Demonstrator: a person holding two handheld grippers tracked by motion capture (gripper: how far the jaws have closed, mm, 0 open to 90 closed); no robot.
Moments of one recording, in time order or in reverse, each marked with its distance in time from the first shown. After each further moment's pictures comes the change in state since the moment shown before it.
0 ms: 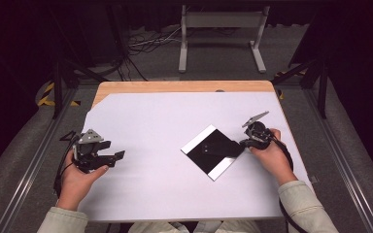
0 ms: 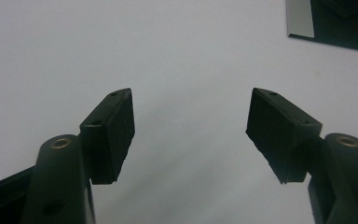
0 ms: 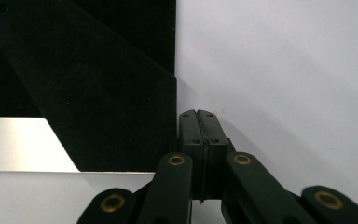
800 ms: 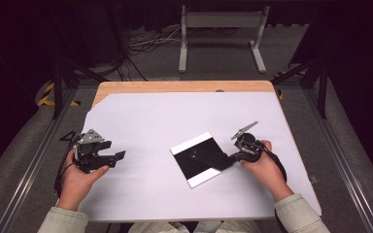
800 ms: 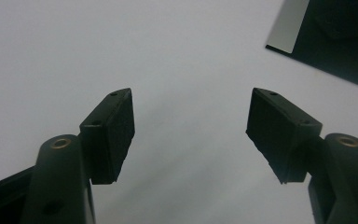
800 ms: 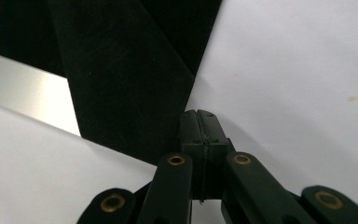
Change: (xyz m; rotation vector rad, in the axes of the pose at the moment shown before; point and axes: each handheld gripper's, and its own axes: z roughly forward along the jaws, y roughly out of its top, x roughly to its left) left arm -0.002 0.001 0.001 0.001 -0.001 0.003; right arm 0.056 -0.002 -0.003 0.061 0.109 -0.003
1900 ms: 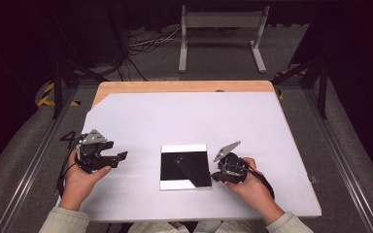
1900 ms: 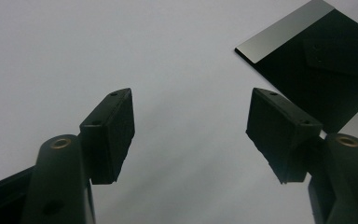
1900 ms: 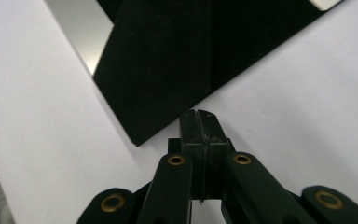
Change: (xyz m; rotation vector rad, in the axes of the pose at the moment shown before) left arm -0.003 0.002 0.002 0.005 -0.005 0.023; right arm 0.076 -0.005 0.007 -0.044 0.074 -0.152
